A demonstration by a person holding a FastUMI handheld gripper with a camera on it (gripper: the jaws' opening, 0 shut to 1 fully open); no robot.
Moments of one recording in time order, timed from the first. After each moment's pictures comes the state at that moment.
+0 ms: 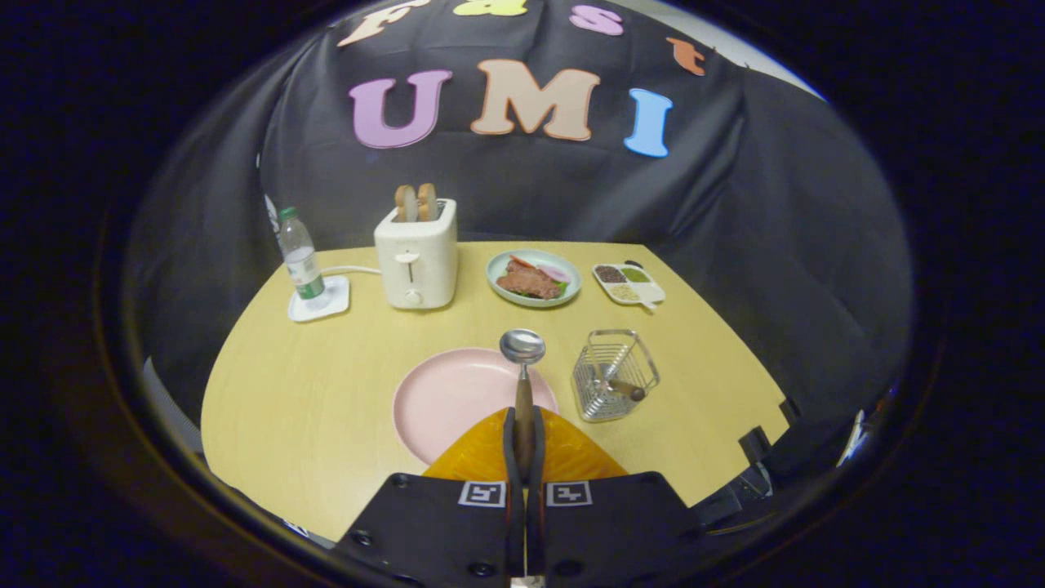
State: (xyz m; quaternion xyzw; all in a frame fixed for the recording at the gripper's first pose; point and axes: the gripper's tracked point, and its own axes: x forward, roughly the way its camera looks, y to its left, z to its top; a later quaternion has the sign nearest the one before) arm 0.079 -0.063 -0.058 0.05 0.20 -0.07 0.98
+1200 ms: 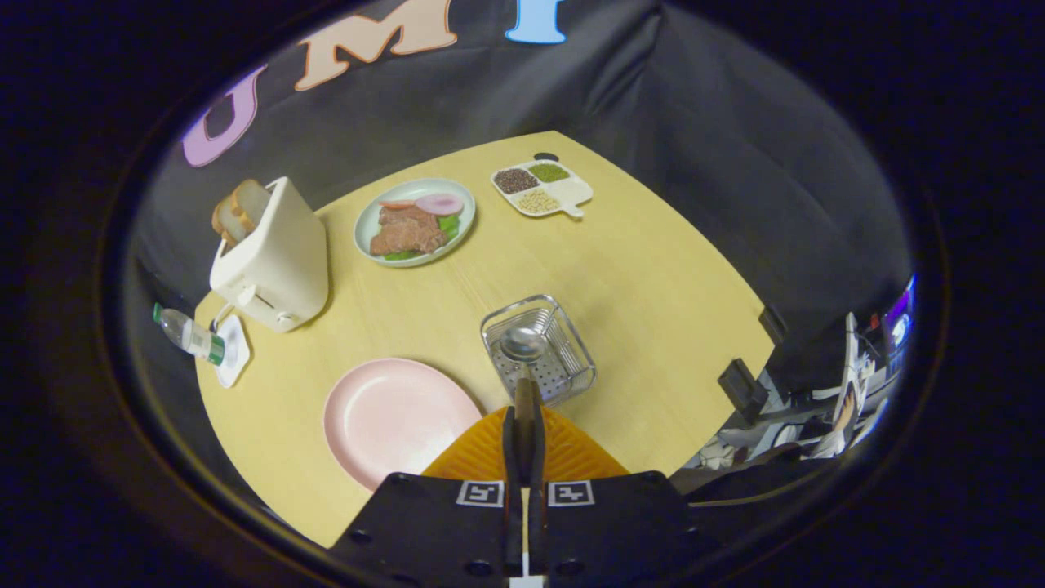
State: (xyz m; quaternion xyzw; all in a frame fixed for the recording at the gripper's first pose) arm 0.151 -0.154 -0.099 0.14 0.42 -0.17 0.88
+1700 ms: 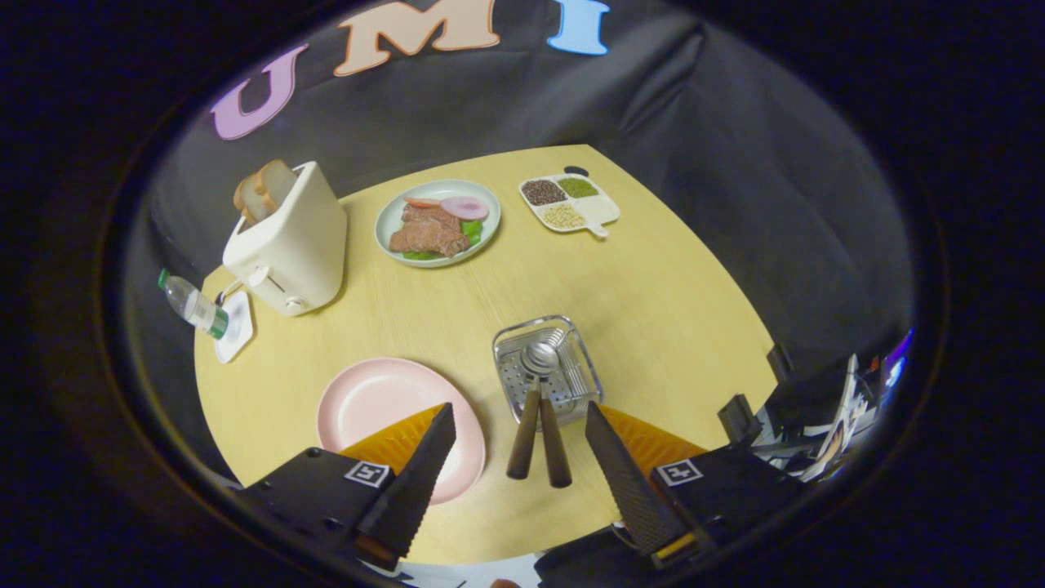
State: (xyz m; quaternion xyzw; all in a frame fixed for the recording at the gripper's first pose) arm 0.162 -0.153 -0.089 0.09 0.39 -0.12 0.91
